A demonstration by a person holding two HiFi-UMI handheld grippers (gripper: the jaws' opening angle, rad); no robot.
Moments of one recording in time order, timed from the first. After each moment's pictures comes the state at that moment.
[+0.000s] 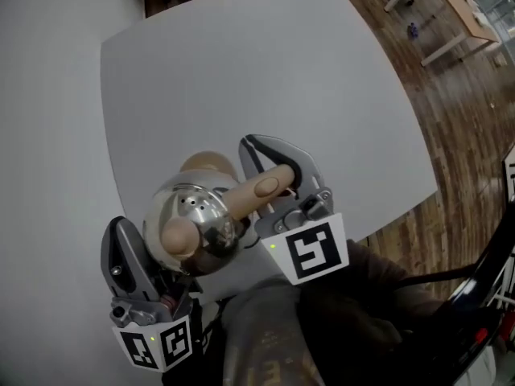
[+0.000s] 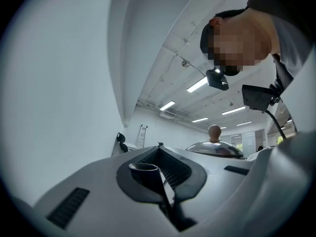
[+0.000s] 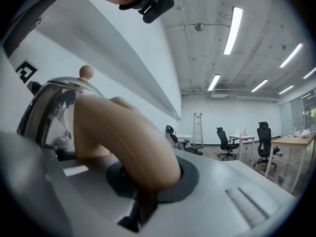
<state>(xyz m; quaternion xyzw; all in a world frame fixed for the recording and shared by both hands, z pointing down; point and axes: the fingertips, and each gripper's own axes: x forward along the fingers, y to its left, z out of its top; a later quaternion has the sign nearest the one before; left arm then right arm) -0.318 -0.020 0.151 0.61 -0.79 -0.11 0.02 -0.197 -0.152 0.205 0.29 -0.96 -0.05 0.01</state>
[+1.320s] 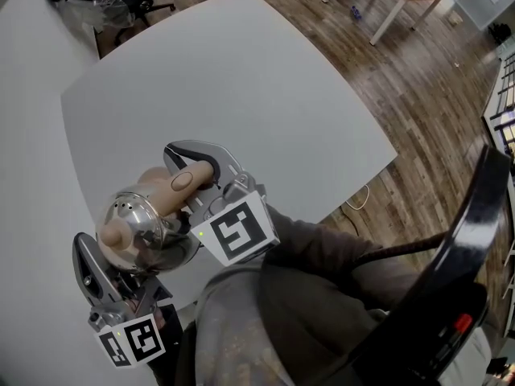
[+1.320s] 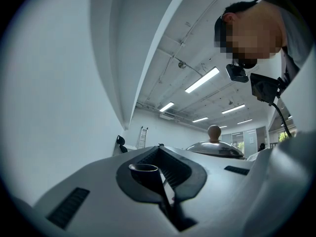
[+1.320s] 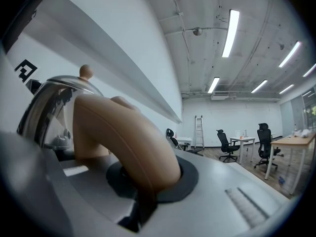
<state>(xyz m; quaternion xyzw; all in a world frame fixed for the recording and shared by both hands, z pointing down) -0.201 0.020 0.144 0.60 -0.79 -0.11 0.00 -0.087 -0.114 0.211 0.28 -0.96 -0.03 0.02</state>
